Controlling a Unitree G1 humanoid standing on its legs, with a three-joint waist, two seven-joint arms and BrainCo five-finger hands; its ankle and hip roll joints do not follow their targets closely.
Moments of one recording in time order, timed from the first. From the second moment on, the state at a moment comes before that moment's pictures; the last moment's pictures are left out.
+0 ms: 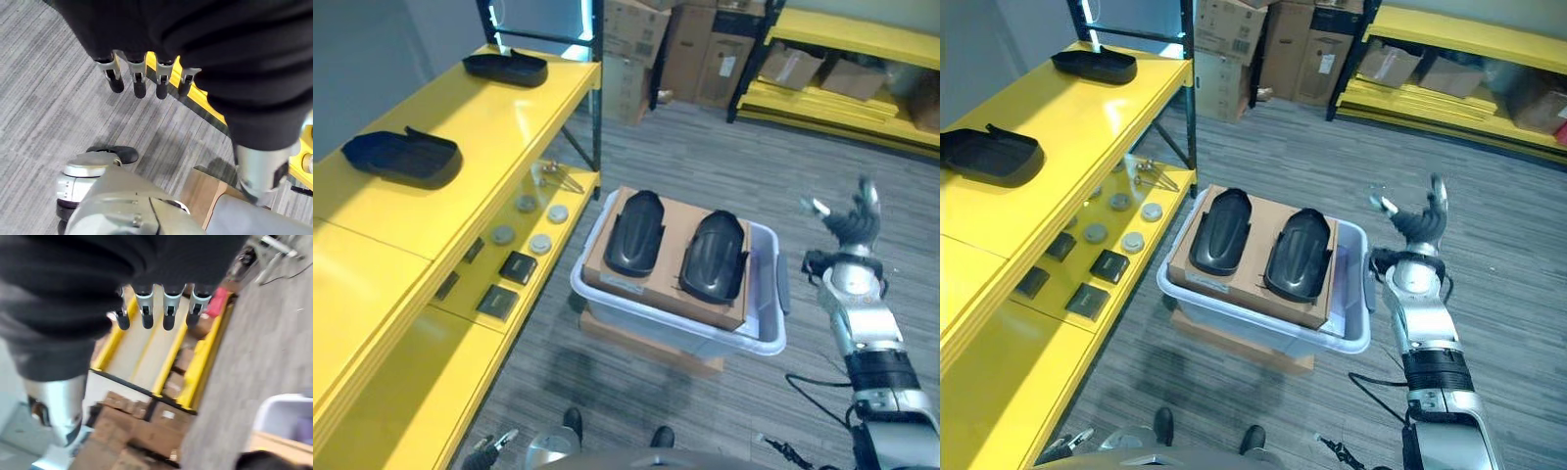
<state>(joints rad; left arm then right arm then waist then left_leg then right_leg) 0.22 0.26 -0.09 1.06 -0.33 -0.15 -0.10 -0.32 -0.66 -0.09 0.45 0.25 0.10 -0.50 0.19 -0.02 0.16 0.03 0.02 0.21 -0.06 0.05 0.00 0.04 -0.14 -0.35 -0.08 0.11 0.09</state>
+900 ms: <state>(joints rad) 0.02 0.32 -0.26 0.96 -0.57 -0.21 -0.22 -0.78 -0.80 0.08 1.08 0.43 -0.06 -0.53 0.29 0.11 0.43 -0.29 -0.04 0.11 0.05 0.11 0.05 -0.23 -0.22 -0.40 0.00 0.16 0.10</state>
